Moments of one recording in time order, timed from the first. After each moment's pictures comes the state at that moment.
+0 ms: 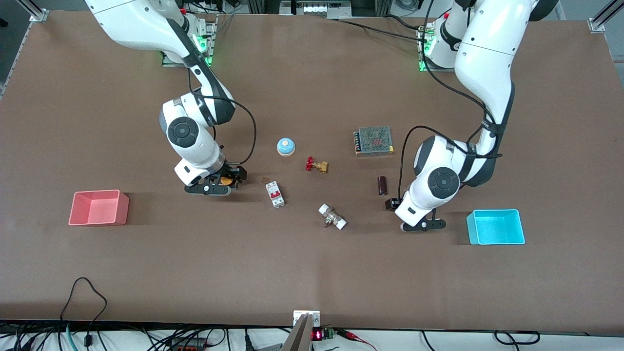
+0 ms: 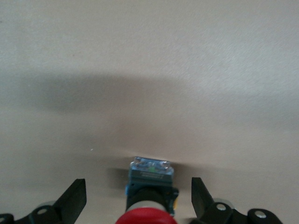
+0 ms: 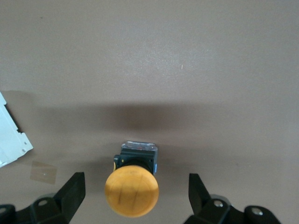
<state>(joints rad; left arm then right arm) -0.35 0.73 0.04 -1.63 -0.08 2.30 -0.39 0.34 0.49 0.08 -1.97 -0.08 2.48 0.50</state>
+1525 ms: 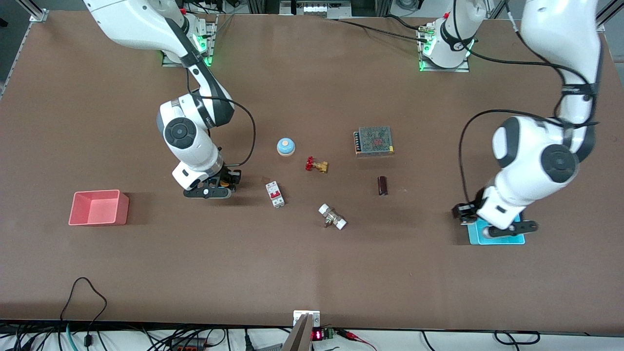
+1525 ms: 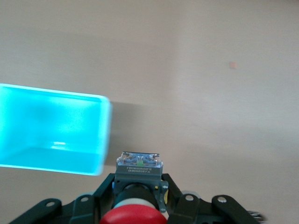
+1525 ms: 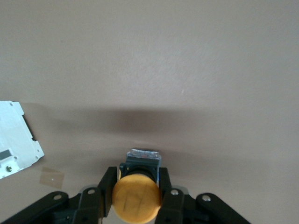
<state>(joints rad) -0.11 0.47 0.06 -1.69 -0.09 2.24 -0.15 0.33 0.47 0.06 -1.90 -0.08 2.41 0.41</state>
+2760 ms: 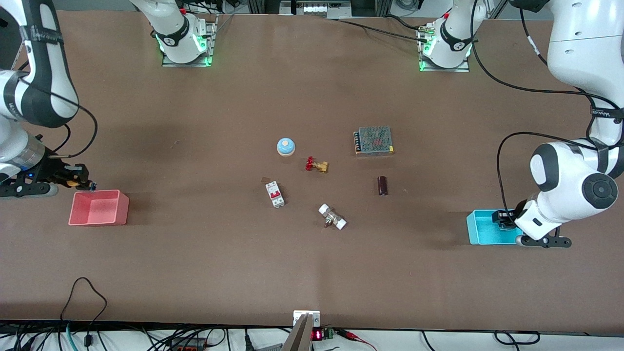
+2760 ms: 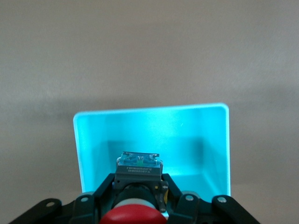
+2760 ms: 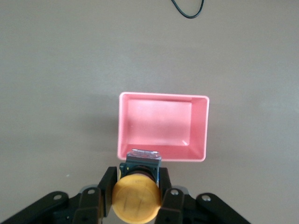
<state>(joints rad) 0.05 0.66 0.06 -1.57 -0.01 2.24 0.13 -0.11 0.29 -0.08 -1.86 -0.04 2.26 -0.28</state>
